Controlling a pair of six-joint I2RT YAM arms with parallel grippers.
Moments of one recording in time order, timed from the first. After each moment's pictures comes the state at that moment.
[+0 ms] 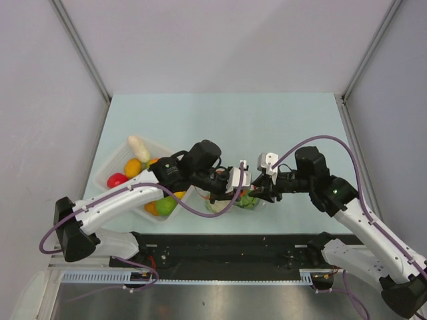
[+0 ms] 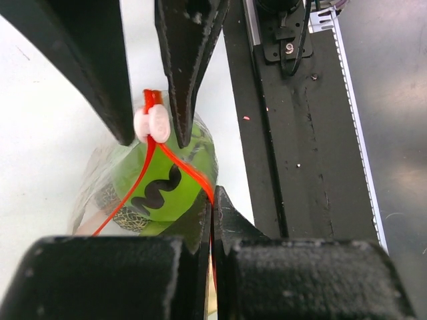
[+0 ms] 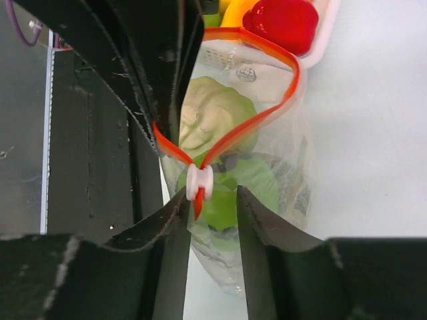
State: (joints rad) left arm -0.99 1.31 1.22 -0.61 0.58 0.46; right arm 0.58 0.85 0.86 -0.51 -0.74 -0.39
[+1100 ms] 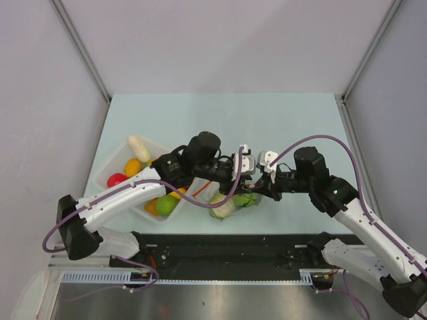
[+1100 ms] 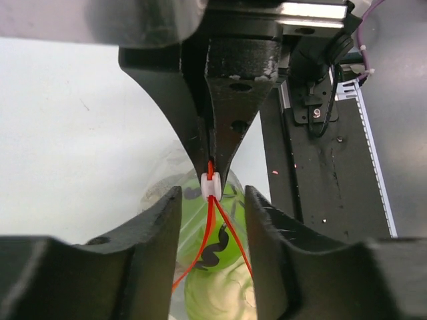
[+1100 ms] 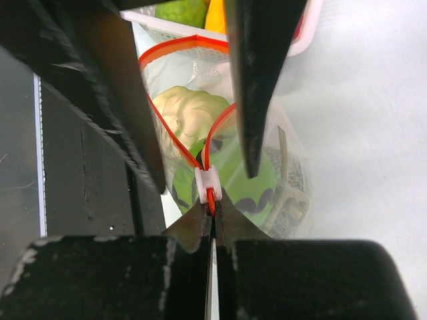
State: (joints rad) left arm -0.97 1.33 1.25 -0.40 0.58 0.36; right arm 0.62 0.85 0.87 -0.52 -0.65 -0.35
